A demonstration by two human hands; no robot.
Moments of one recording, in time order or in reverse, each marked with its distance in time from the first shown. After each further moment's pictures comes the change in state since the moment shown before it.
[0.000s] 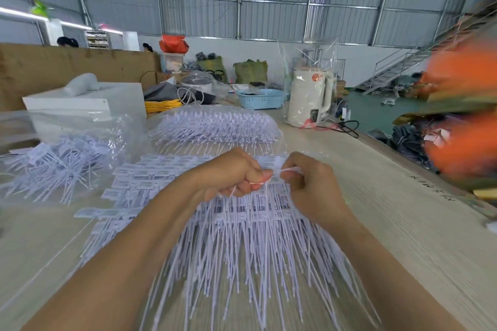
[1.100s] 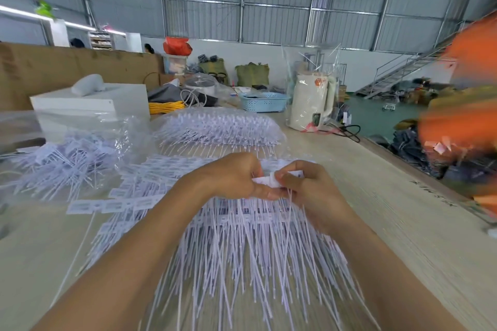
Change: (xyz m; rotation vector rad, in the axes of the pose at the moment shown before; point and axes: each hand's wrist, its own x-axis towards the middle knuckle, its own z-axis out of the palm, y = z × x) left_hand -0.007 0.003 -0.004 0.516 0.056 0.026; right_hand 0.003 -0.017 0.011 0.480 -0.083 0.344
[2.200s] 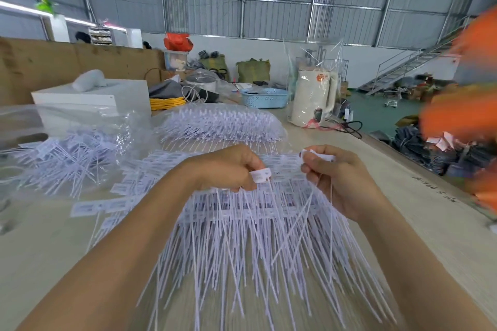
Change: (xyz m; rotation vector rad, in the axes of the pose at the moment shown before) left_hand -0.002 -0.008 -0.008 -0.209 -0.087 0.020; right_hand 0.005 -0.008 -0.037 0.317 -0.047 -0.051
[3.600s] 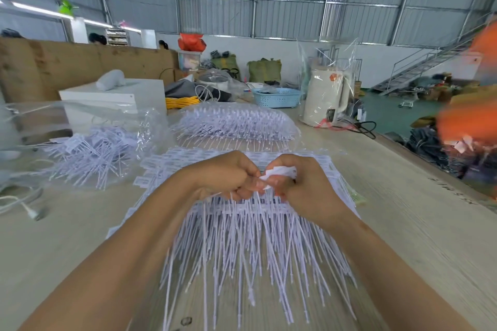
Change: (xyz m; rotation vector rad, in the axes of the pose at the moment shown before) left_hand -0.029 -0.019 0.002 -0.266 -0.035 -0.060; right_hand -0.016 0.022 0.060 -0.695 -0.149 -0.199
